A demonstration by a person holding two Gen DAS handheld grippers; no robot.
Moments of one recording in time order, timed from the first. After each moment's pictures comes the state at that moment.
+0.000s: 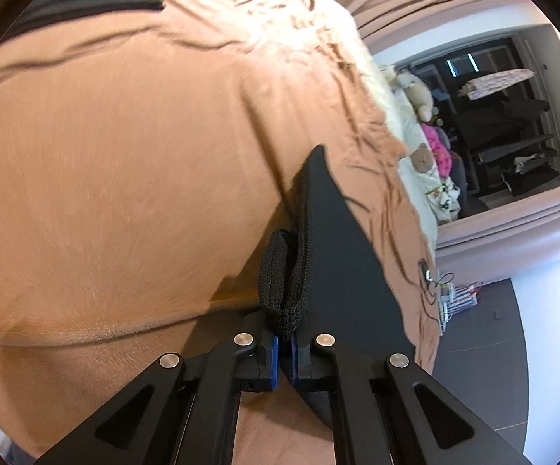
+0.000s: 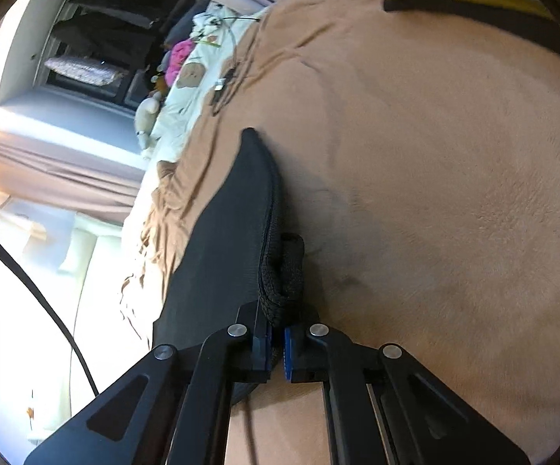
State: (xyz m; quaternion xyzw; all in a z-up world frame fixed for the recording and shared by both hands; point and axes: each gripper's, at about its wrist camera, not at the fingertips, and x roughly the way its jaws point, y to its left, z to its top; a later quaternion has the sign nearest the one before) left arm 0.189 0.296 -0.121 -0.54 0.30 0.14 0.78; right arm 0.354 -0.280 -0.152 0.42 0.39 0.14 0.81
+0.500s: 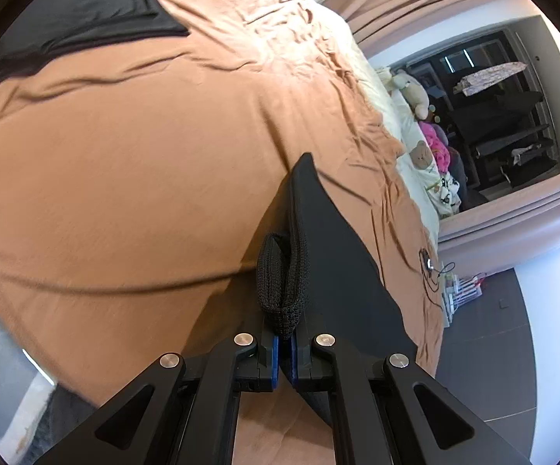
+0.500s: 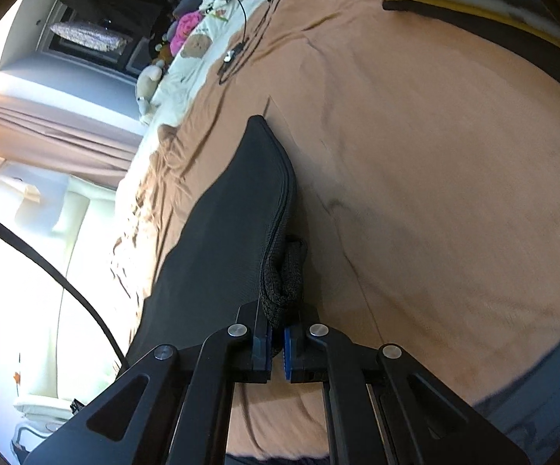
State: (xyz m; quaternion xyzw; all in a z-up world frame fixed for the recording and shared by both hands) left arm 0.123 0.285 -0.105 -0.52 0.31 0.15 0.78; right arm 0.316 -0.294 -0.140 0.38 0.43 0.15 0.80
